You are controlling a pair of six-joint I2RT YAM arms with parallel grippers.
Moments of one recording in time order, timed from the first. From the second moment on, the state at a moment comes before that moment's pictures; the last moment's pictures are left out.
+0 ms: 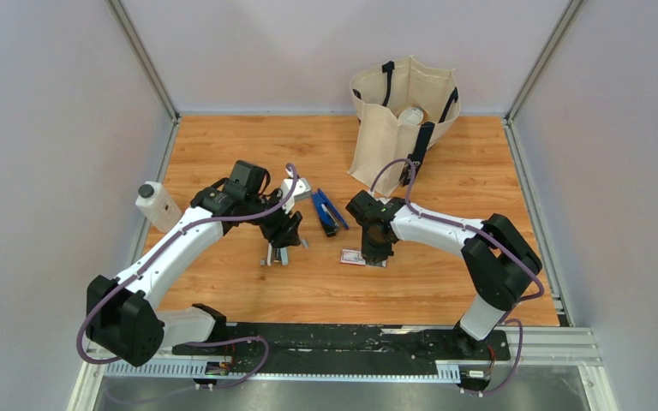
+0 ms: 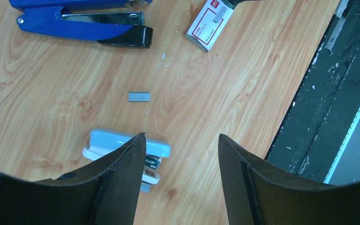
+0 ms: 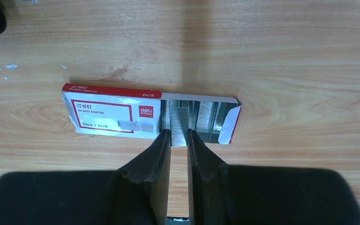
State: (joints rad) left arm -0.45 1.24 1.01 -0.73 0.59 0.42; right arm 0.78 1.68 1.06 -0.72 0.12 0.83
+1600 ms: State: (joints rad) left arm -0.47 1.22 0.99 -0.74 0.57 0.44; right arm 0.80 1.68 1.07 -0.77 0.11 0.86
